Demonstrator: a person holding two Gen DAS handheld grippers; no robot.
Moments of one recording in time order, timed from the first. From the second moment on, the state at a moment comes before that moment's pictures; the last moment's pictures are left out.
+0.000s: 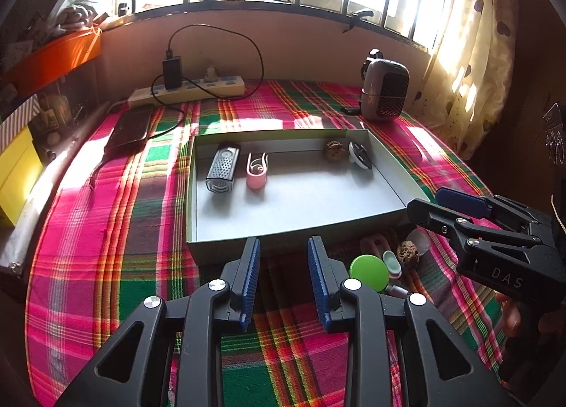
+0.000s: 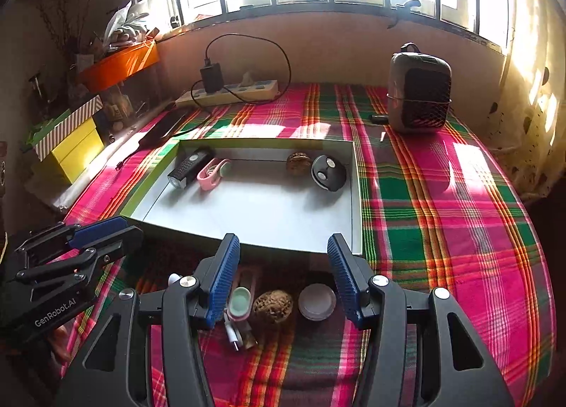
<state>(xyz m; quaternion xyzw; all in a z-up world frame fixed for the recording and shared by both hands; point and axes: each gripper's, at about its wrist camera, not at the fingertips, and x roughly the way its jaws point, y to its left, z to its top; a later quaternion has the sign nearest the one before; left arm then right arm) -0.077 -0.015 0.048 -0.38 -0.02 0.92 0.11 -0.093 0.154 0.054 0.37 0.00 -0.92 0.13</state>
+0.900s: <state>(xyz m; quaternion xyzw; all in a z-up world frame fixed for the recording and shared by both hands) -0.080 0.006 0.017 -0.42 -0.02 0.89 0.16 -0.079 0.200 0.024 0.41 -0.02 -0.91 0.11</state>
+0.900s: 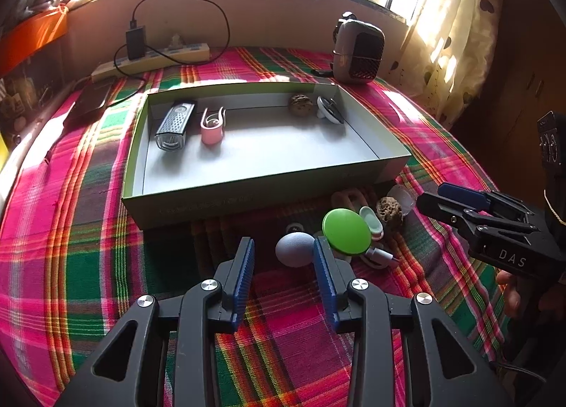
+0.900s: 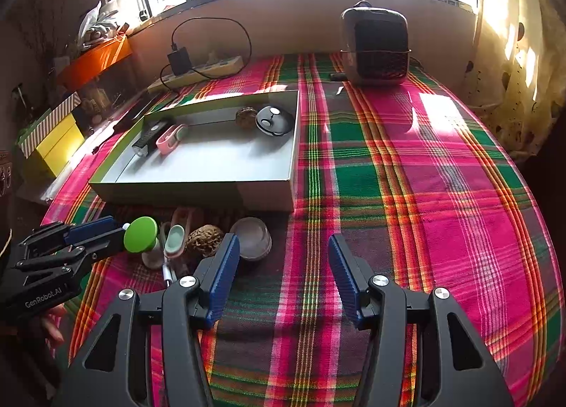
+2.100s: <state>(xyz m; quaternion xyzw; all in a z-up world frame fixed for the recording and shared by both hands) -0.104 0.015 0.010 -0.43 -0.01 0.89 0.14 -0.104 0.181 0.007 0.43 0.06 -0.89 0.10</state>
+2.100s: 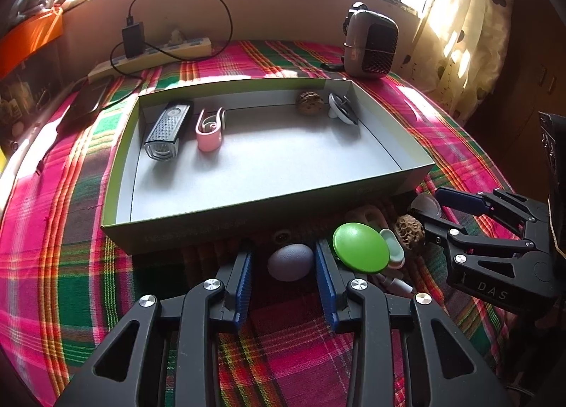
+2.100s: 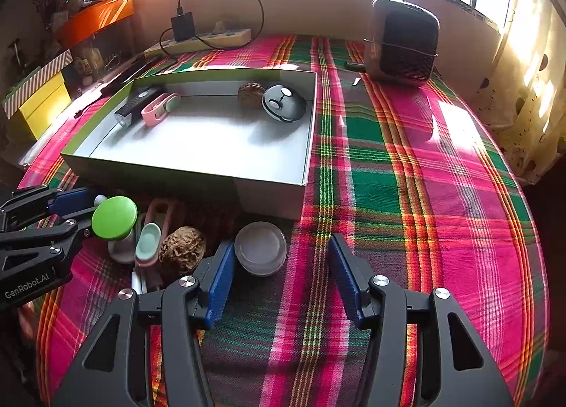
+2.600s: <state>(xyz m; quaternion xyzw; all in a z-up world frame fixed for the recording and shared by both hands) -0.102 0.010 0.009 -0.43 -0.01 0.90 0.13 -0.103 0.183 0.006 0.43 0.05 -0.89 0.10</state>
